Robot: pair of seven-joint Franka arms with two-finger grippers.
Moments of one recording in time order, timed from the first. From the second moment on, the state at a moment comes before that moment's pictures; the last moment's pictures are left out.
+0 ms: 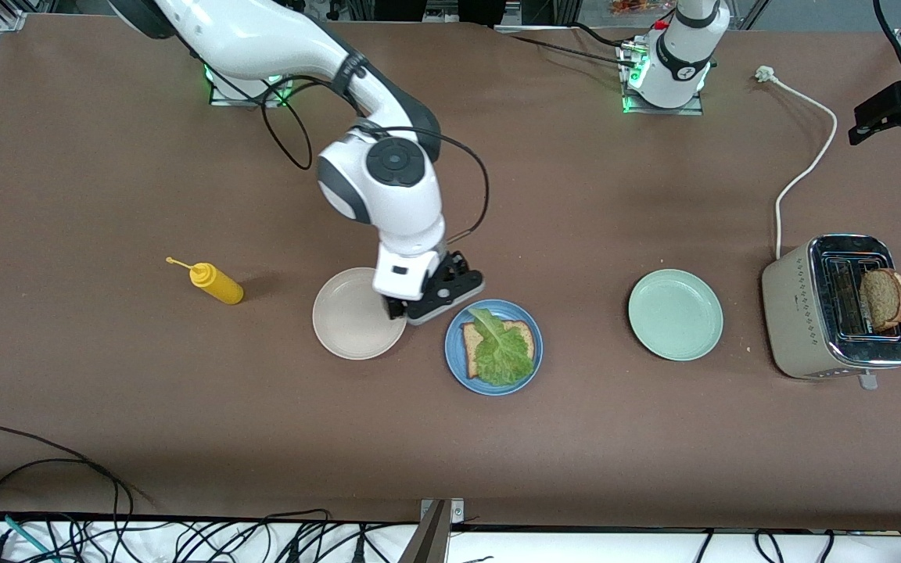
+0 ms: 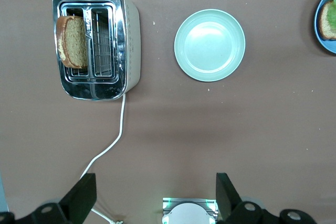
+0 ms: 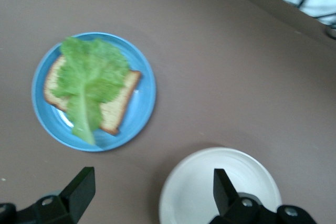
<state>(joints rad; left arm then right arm) 0.02 -0.08 0.05 -1.58 0.06 1.37 0.07 0.46 0.76 0.32 -1.18 -0.38 2.12 0.32</state>
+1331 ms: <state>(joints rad) 0.03 -0.08 0.05 -1.57 0.06 1.37 0.07 0.09 0.32 0.27 -1.30 -0.26 1.50 0.31</state>
